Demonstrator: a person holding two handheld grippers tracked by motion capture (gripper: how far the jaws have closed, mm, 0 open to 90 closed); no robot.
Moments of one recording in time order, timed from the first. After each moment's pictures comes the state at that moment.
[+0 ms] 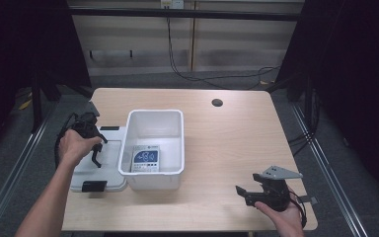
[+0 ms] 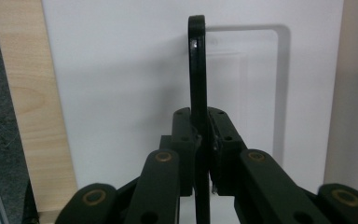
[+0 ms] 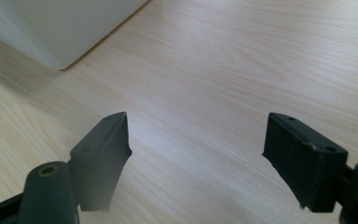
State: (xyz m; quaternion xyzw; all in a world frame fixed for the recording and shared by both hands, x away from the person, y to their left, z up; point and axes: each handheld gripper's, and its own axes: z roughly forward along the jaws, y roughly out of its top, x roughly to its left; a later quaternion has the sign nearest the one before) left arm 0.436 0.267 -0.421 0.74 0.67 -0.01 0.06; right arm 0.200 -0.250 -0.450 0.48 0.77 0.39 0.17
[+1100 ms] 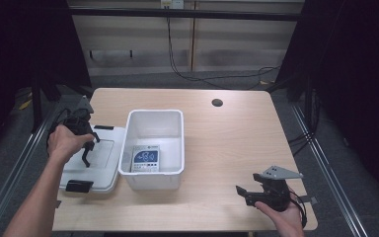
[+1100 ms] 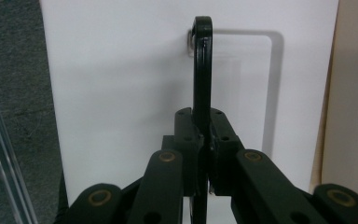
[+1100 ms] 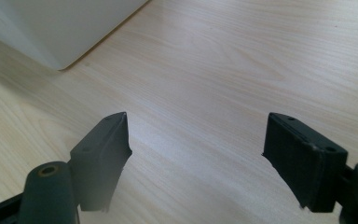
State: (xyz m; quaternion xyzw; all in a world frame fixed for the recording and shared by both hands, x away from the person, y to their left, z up) left arm 0.429 0.278 -0.391 0.75 0.66 0.00 0.03; right arm 0.200 -0.250 -0.449 0.48 0.77 0.39 0.18
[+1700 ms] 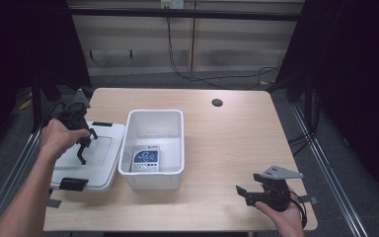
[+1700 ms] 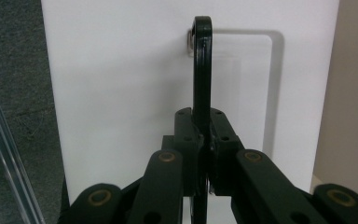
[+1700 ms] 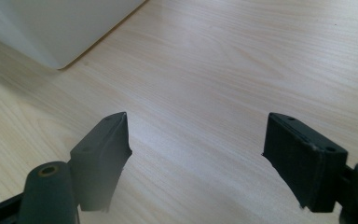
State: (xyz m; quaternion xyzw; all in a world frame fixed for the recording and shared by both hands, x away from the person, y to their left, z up) left arm 0.425 0.278 -0.361 0.76 0.64 -0.02 0.03; right arm 0.200 -0.251 -0.450 0.48 0.77 0.38 0.18
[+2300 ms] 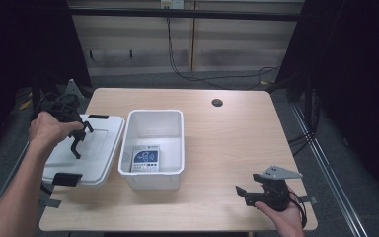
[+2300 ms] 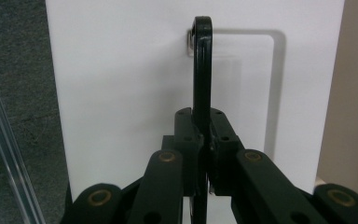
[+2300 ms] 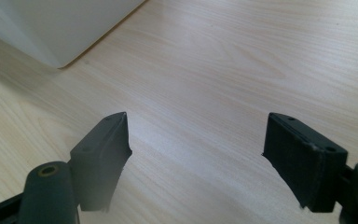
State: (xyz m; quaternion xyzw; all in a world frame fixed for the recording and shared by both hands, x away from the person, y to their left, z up) left arm 0.421 0.284 -0.327 0.76 0.64 -0.01 0.05; right arm 0.200 -0.250 -0.450 0.48 0.77 0.38 0.17
